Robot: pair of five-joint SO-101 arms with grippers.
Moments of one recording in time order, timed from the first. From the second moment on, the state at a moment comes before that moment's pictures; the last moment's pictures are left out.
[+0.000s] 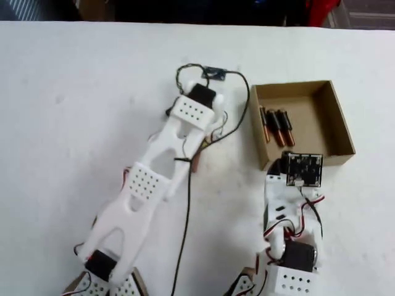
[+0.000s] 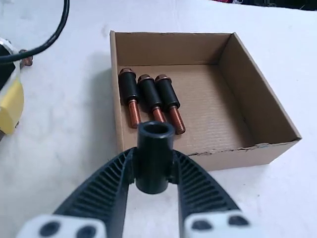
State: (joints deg) left arm 23.3 70.5 -77.8 102.1 22.5; right arm 7.1 -102.4 90.6 48.0 10.9
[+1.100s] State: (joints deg) left arm 18.5 2.3 -14.8 102.2 -10.3; right arm -10.1 -102.4 91.5 46.1 10.8
